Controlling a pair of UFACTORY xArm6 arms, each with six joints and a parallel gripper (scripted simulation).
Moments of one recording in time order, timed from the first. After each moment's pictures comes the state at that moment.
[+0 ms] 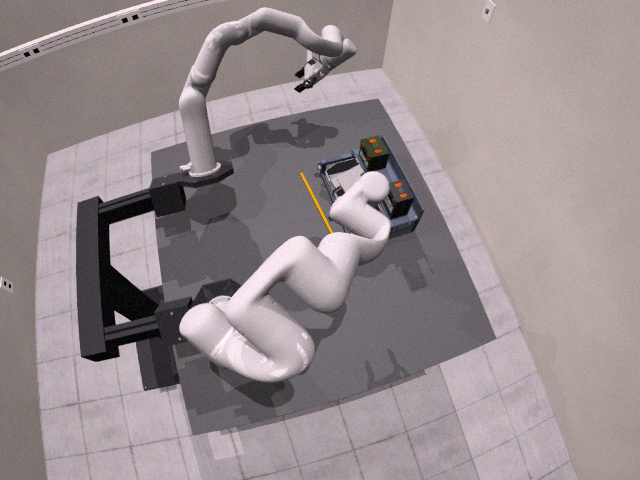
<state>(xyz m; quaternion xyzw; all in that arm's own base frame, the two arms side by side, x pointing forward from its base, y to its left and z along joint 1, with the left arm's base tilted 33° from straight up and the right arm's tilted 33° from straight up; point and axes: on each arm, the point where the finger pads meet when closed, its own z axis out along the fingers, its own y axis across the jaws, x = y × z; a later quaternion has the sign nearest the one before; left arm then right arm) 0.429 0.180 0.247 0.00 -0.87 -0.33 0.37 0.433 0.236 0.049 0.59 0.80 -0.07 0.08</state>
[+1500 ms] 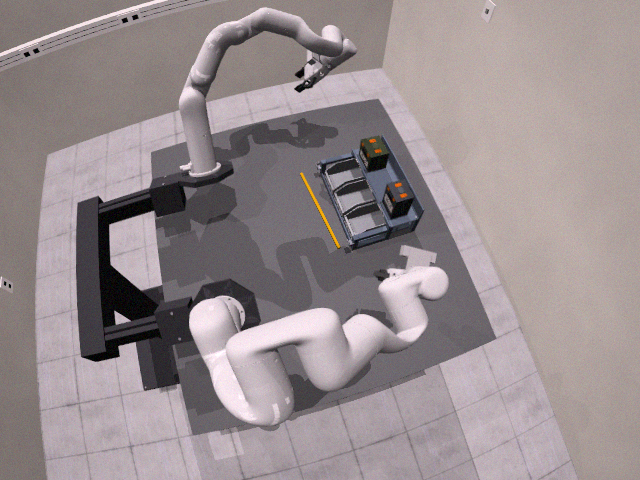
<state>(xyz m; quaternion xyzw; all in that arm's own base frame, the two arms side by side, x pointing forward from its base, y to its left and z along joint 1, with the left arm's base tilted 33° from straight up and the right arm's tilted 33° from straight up) 0.429 0.180 0.247 0.00 -0.87 -0.33 0.37 0.497 0.024 0.158 0.85 0.53 -0.01 0.09</state>
